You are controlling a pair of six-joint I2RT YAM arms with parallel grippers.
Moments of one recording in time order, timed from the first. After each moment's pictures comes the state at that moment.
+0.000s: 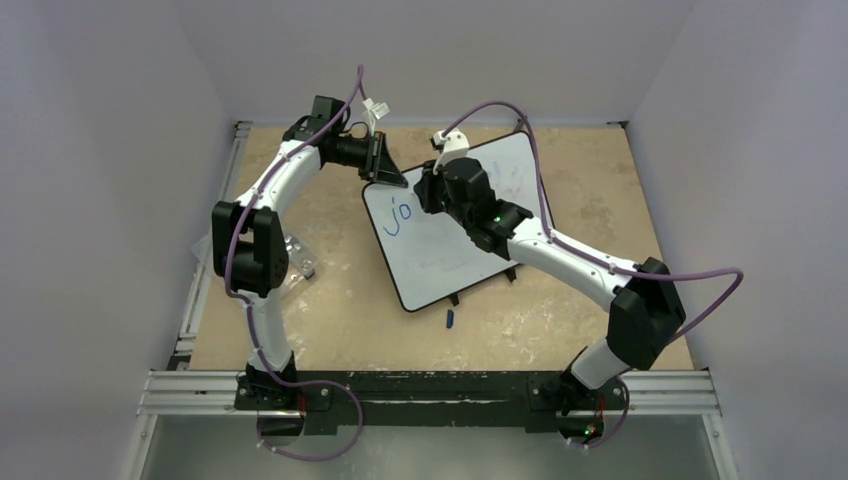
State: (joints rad) left arm -0.22 1.99 1.77 -0.67 1.10 -0.09; right arm 0.77 1.56 1.24 -0.01 0.24 0.33
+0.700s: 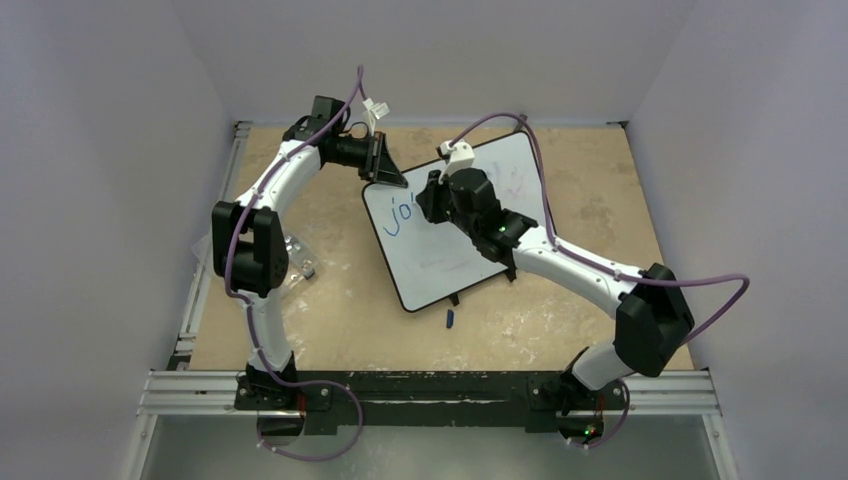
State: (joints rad) left arm -0.22 1.99 1.77 -0.67 1.10 -0.09; right arm 0.77 1.51 1.15 0.03 0.21 0.38
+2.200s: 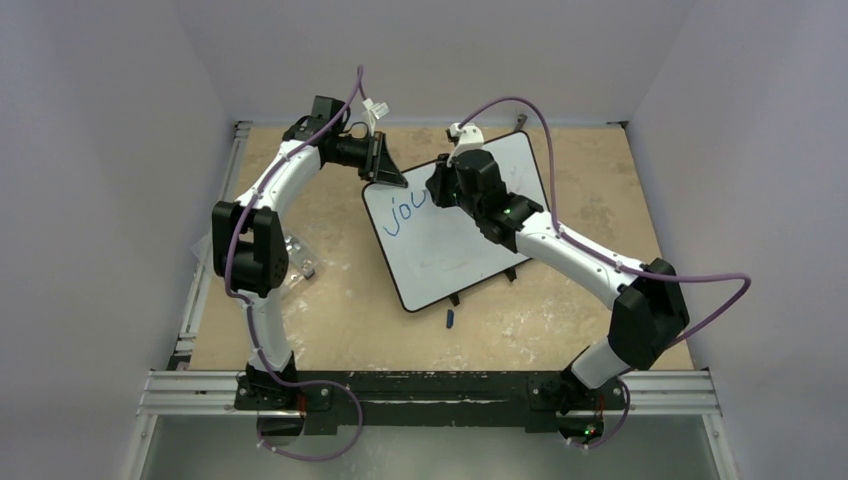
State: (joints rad) left arm -0.22 1.99 1.77 -0.67 1.09 -0.09; right arm 0.70 1.55 1.25 -0.07 0.21 0.38
